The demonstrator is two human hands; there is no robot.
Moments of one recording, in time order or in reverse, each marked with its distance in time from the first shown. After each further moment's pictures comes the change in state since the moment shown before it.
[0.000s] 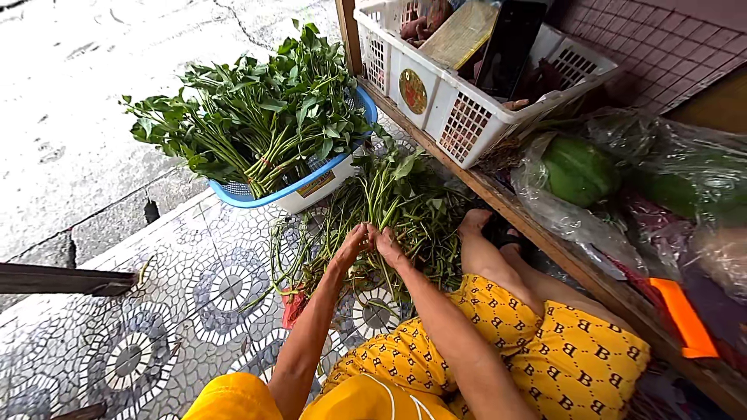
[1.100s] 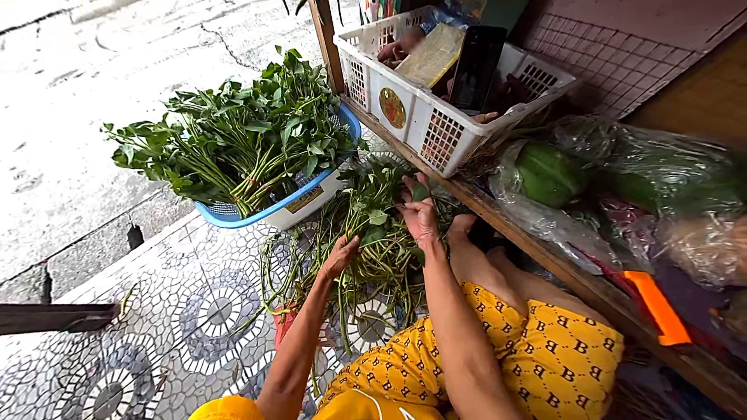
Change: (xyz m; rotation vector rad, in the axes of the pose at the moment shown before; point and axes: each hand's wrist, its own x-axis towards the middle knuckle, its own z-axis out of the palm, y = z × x) left_hand 0.001 0.010 -0.005 -0.003 -0.089 0.211; right_hand -0.006 -0.080 -0.091 0.697 0.139 -0.440
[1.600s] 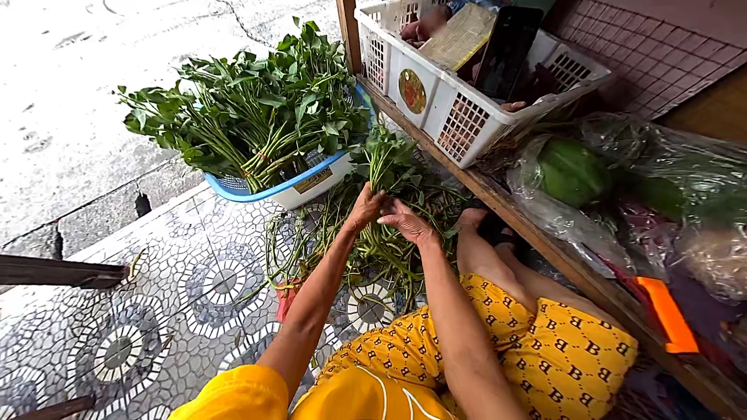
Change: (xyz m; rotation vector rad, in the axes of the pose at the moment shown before) left_hand 0.042 0.052 0.042 0.236 0.115 -0.010; right_hand -0.016 0.032 -0.001 -0.538 -0.329 0.457
